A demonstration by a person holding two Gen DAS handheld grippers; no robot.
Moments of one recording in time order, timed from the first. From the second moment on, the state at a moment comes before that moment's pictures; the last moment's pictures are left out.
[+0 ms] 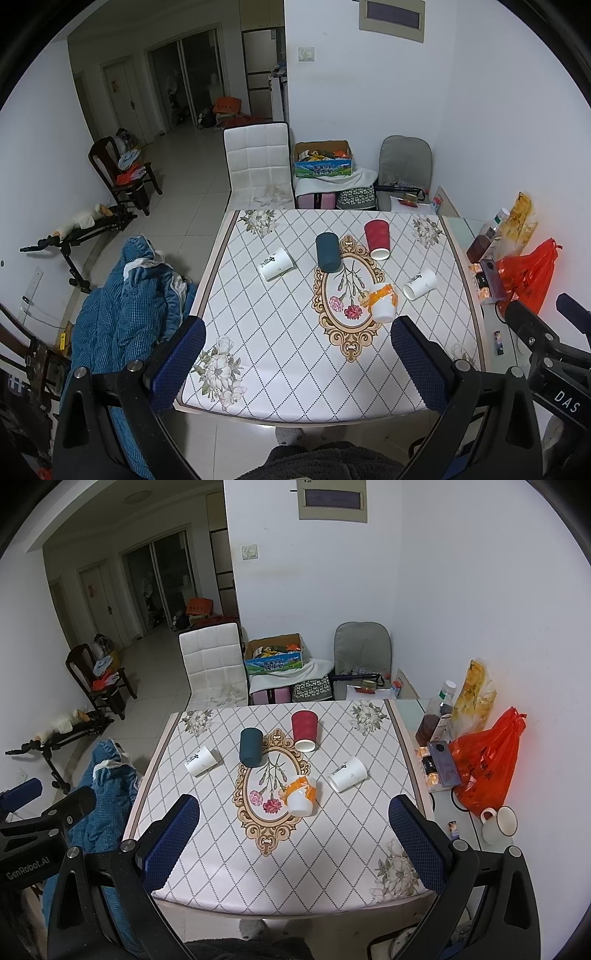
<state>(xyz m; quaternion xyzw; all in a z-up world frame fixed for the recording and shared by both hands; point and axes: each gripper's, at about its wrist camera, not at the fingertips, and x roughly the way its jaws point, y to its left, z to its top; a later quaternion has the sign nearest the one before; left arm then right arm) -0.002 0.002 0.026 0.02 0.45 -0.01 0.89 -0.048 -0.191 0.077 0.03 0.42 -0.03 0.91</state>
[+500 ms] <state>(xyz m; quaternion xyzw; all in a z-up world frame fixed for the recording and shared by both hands) 0.038 -0.029 -0.027 0.02 0.49 0.01 0.87 0.002 -0.230 0.009 0.04 0.48 -0.04 0.88</state>
